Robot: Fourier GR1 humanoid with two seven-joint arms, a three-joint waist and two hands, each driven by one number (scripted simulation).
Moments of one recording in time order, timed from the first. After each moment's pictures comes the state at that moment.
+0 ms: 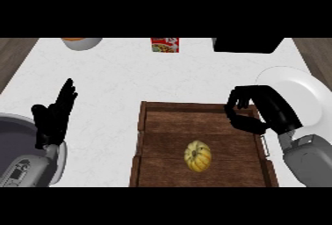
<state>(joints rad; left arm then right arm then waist) -0.20 0.44 -0.23 -1.32 0.29 0.35 0.02 -0.38 -0.55 0.42 -1.55 0.30 -0.05 0.22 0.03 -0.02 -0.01</state>
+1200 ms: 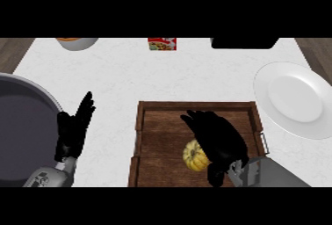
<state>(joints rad) -0.13 0.36 -0.31 -1.41 0.23 0.40 0.15 -0.48 -0.40 0.75 -1.76 0.53 0.40 0.78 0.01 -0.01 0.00</state>
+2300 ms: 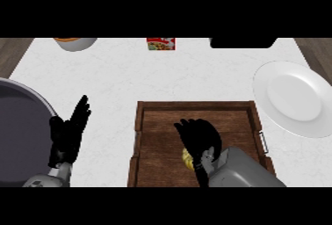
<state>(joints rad) -0.07 0.34 -0.26 -1.48 0.18 0.37 0.19 -0.51 -0.19 0.71 -1.53 0.46 0.68 0.92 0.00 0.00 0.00</state>
